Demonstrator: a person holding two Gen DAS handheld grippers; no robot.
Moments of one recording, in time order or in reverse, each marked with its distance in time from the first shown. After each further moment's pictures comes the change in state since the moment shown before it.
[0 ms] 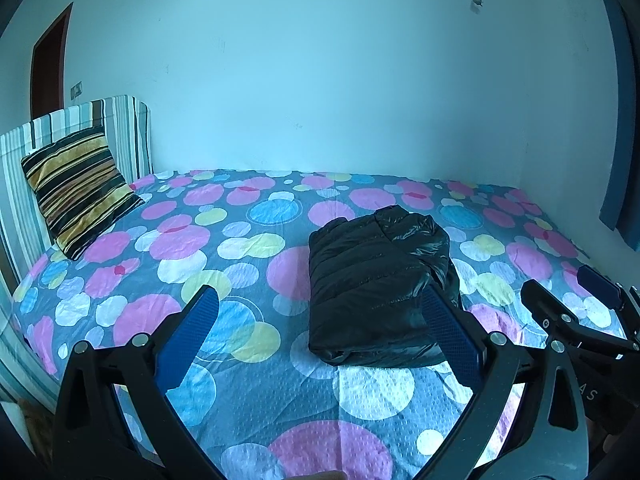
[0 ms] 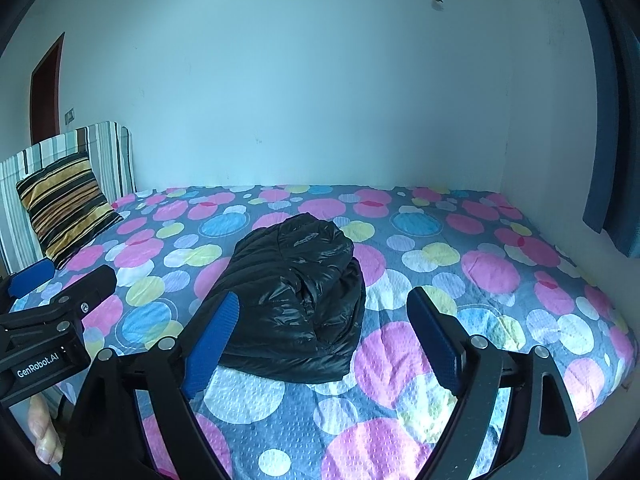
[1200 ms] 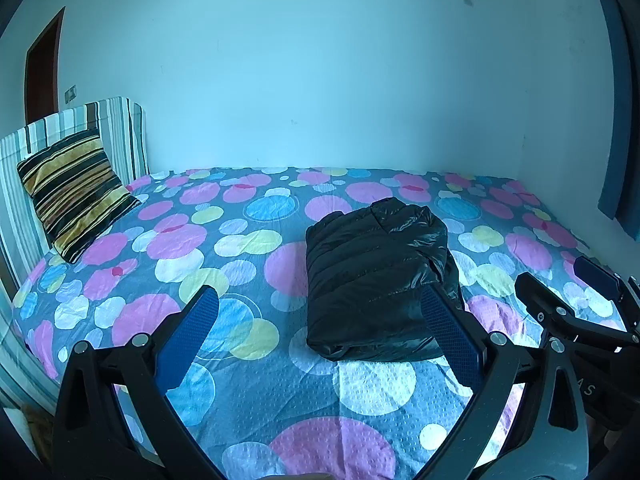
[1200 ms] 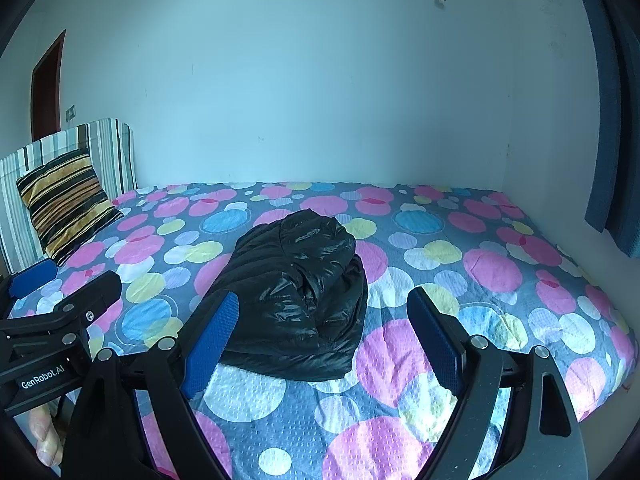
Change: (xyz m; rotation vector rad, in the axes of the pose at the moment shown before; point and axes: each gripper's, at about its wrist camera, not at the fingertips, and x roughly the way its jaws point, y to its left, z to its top) left arm 0.003 0.002 -0.003 0.018 0.013 -0.013; right arm 0.001 0.001 -0.002 -0.003 0.007 0.003
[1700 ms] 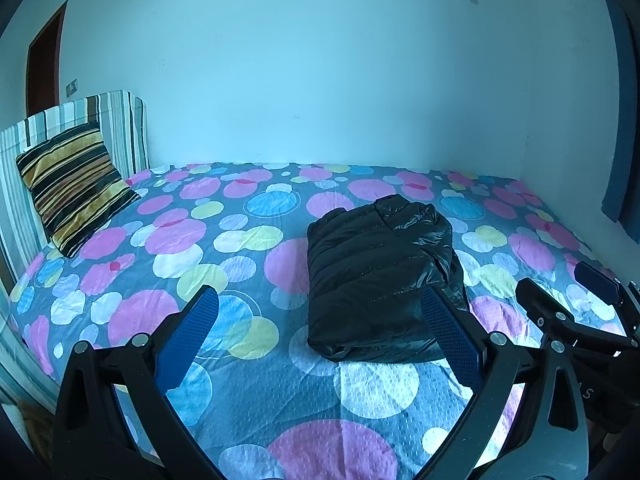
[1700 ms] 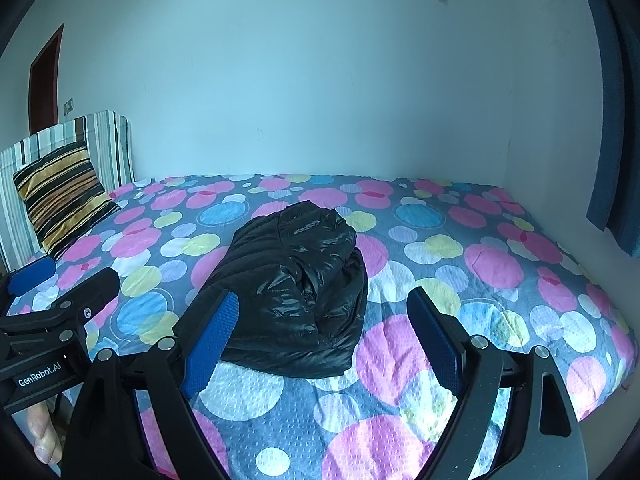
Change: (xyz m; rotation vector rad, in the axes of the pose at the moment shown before) left arm 0.011 0.006 -0.004 -0.014 0.007 0.005; right arm 0.013 -0.003 -0.003 -0.014 0.027 0.001
